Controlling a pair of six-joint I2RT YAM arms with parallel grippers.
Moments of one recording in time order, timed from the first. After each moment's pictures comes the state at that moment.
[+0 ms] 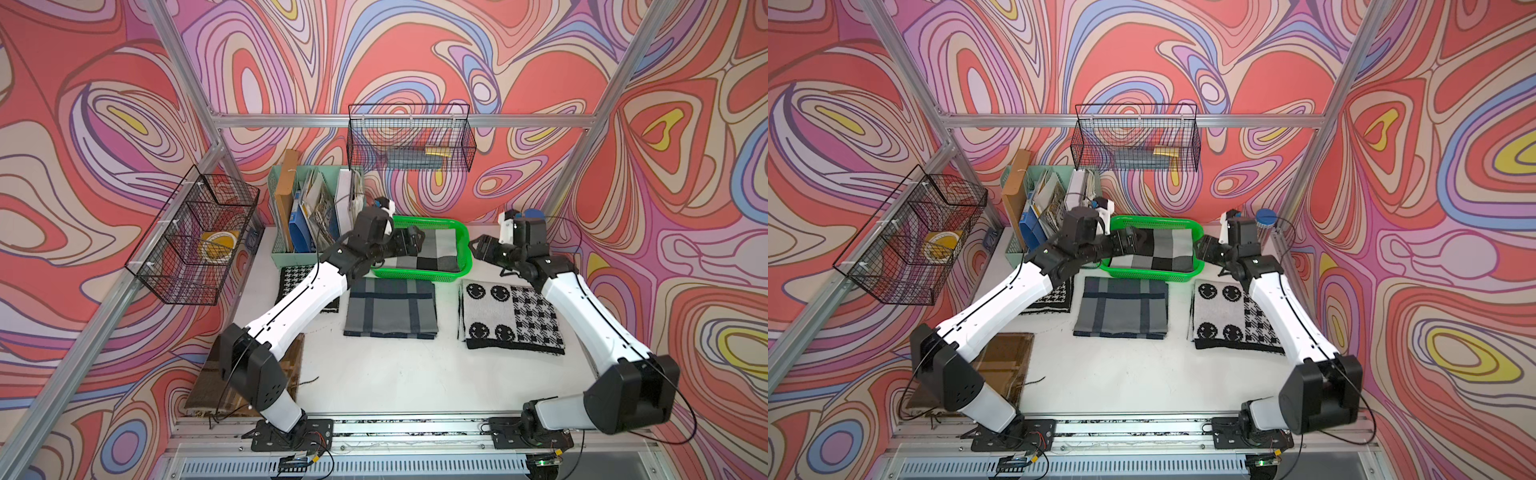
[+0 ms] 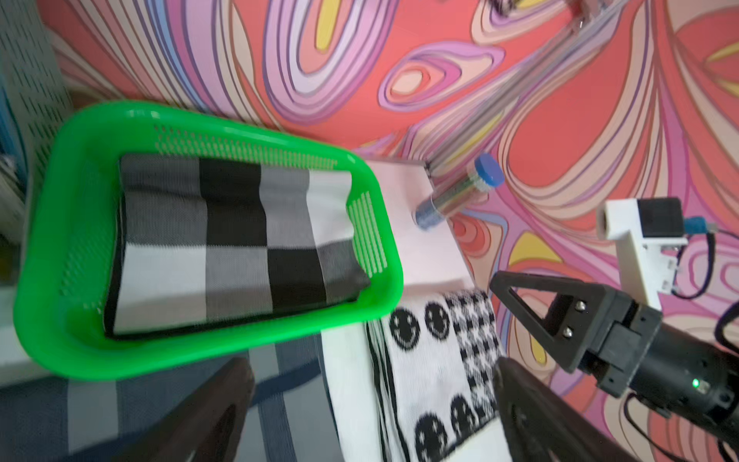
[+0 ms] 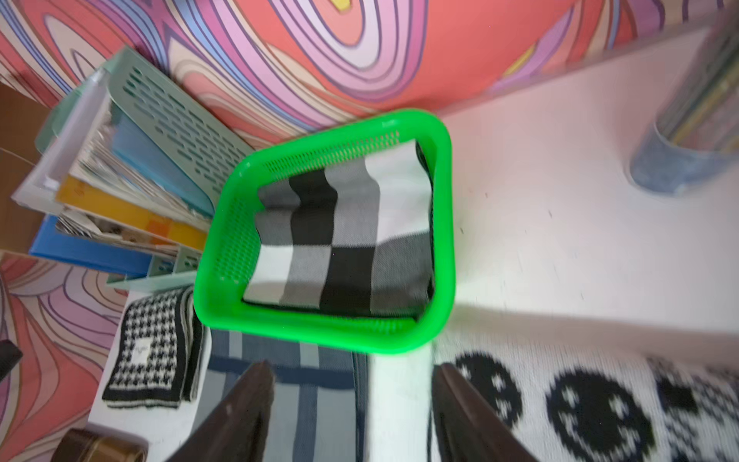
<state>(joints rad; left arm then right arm) -0.61 1.56 1.46 -0.36 0.10 -0.61 0.15 1.35 1.21 -0.51 -0.18 0.42</state>
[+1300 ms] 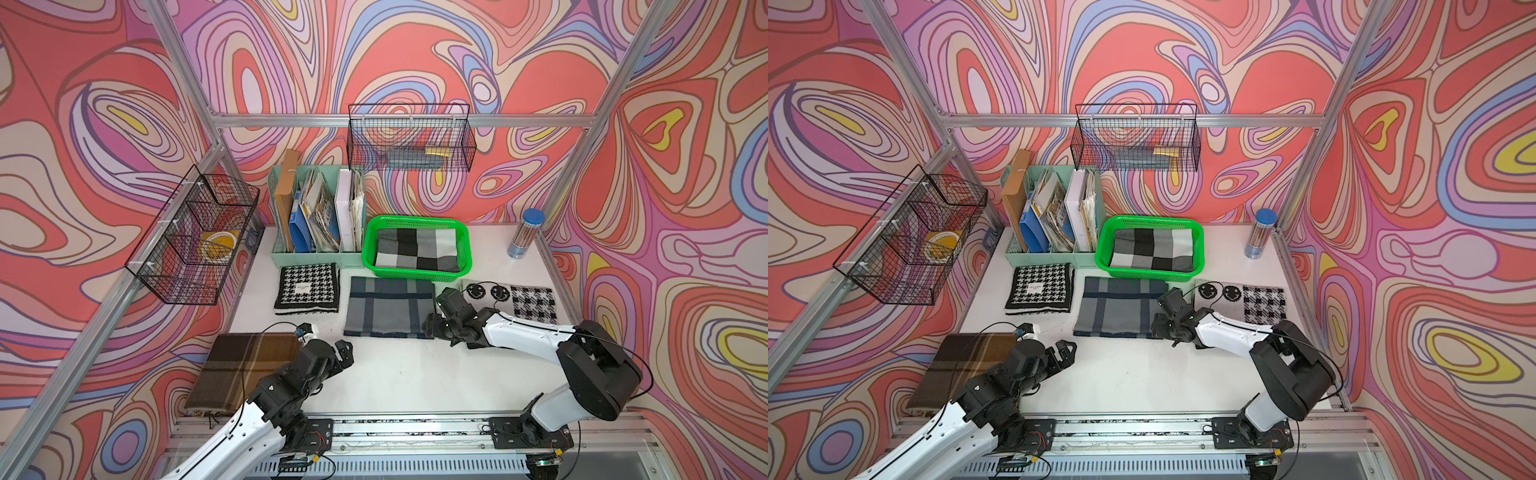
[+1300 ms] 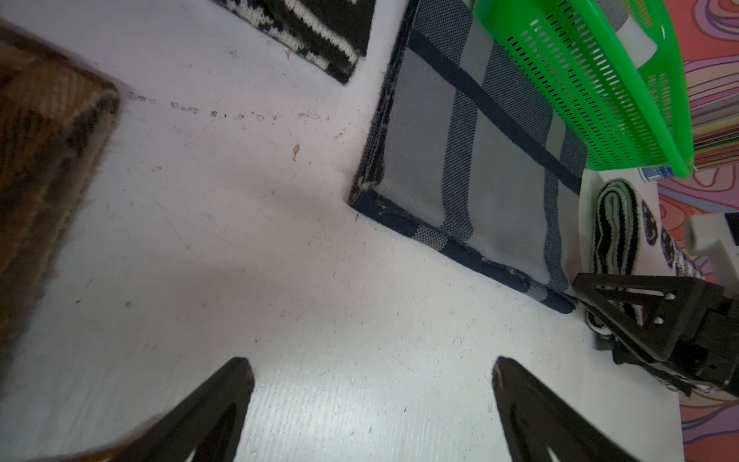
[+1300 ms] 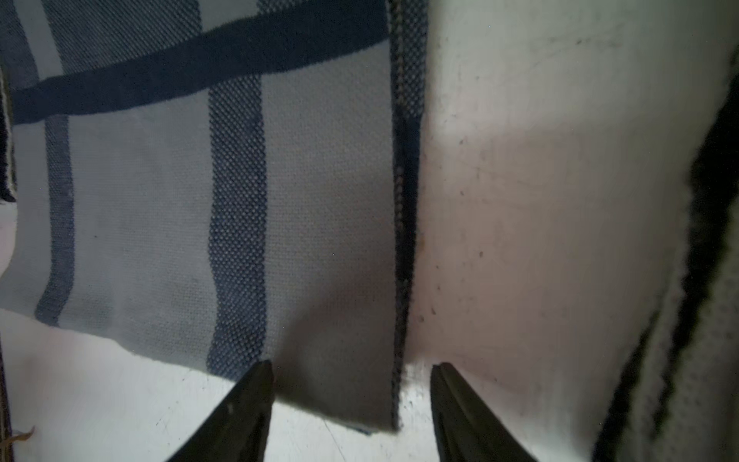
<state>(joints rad) -0.65 0.47 0.32 -0.62 -0.22 -1.02 0.65 1.56 0.78 -0.25 -0.02 0.73</state>
